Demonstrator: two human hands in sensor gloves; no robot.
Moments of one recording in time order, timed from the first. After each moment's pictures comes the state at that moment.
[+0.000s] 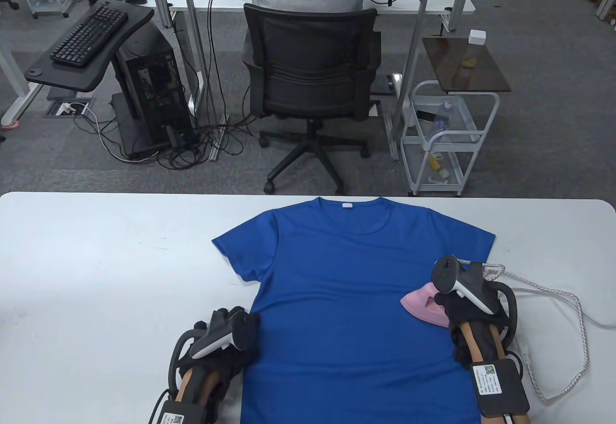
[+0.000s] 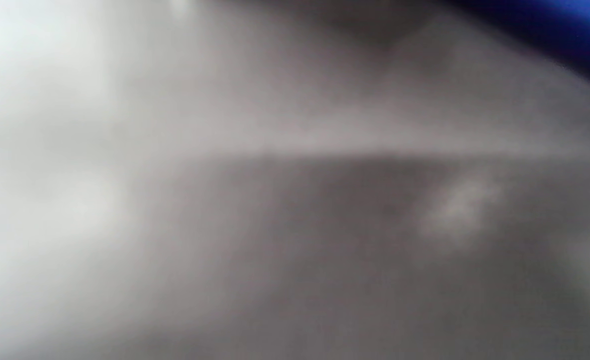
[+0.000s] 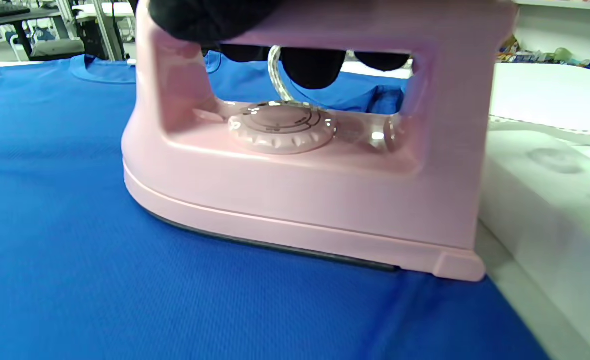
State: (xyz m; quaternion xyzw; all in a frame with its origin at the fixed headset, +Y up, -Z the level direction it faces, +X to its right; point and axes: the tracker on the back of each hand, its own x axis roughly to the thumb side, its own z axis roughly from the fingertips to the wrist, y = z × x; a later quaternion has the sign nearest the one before) left_hand -0.188 -0.809 -0.356 -0.28 -0.07 0.00 0.96; right_hand 0.264 -0.710 -0.406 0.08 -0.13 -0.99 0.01
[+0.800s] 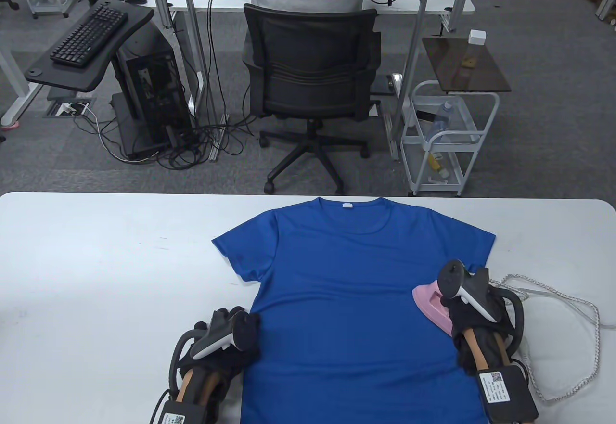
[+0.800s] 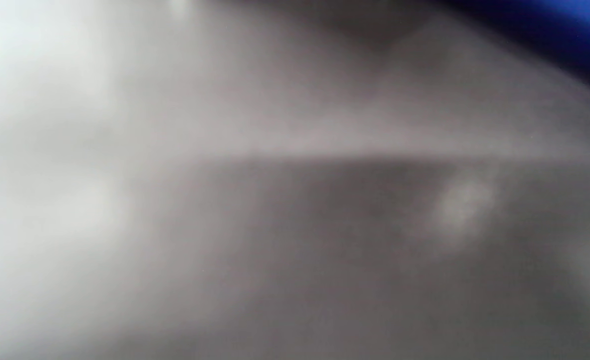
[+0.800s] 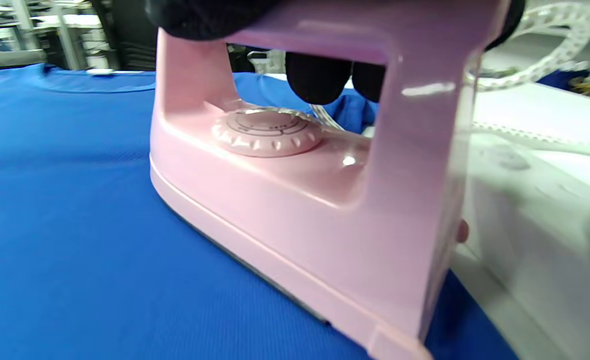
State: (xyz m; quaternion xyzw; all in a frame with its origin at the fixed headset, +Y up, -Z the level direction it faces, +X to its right) left_hand -0.187 -0.808 -0.356 -0.28 -0.07 0.00 0.96; right_hand 0.269 -0.714 -0.410 0.15 -0.08 -0.98 0.02
